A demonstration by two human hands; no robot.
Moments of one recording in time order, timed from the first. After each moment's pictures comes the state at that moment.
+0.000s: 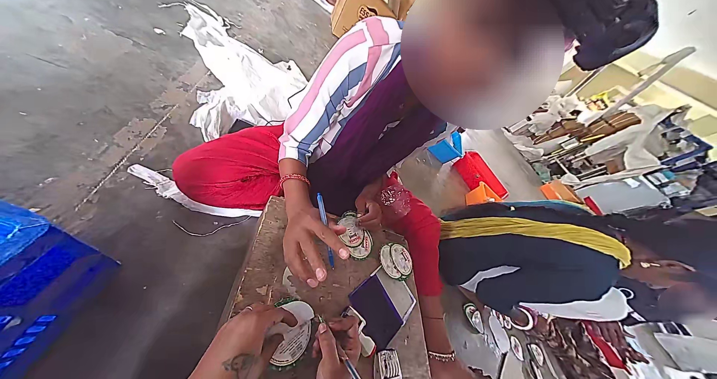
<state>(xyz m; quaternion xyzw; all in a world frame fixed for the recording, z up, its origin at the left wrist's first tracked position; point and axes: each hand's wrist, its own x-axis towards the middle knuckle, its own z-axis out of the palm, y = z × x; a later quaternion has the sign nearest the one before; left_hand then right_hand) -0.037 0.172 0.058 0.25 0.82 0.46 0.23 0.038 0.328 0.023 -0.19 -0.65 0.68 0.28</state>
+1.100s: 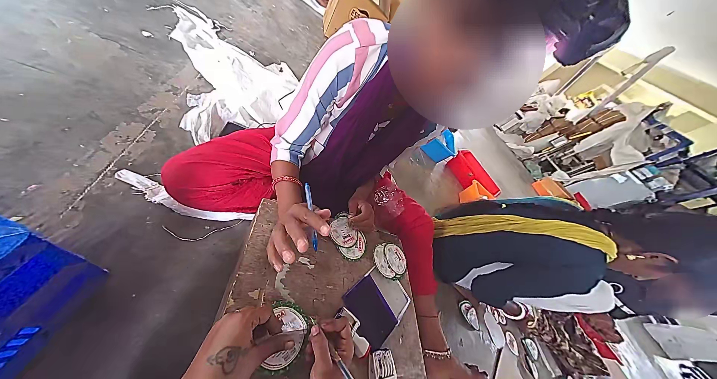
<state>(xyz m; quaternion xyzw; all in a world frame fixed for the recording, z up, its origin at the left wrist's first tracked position) -0.041 0.174 0.054 0.17 0.81 0.51 0.26 0.038 0.328 0.021 -0.17 -0.65 0.68 0.28</state>
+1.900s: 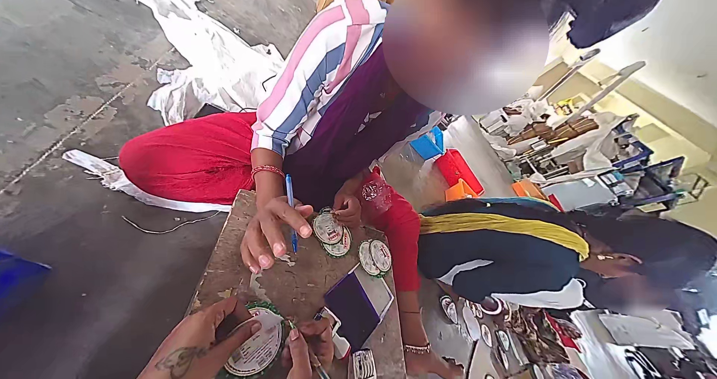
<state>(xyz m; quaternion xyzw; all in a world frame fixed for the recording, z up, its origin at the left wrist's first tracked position) -0.045 0.174 0.046 0.11 0.77 0.56 0.28 0.039 0.329 0.021 -0.15 -0.62 0.72 0.28</state>
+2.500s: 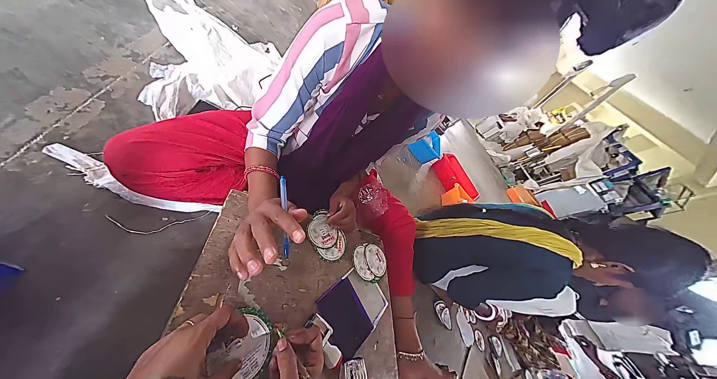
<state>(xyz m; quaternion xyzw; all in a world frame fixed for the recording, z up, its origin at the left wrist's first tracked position) -0.042 0.173 0.057 0.18 0.81 0.47 0.30 0.039 0.327 0.026 -0.18 -0.62 0.71 0.27</state>
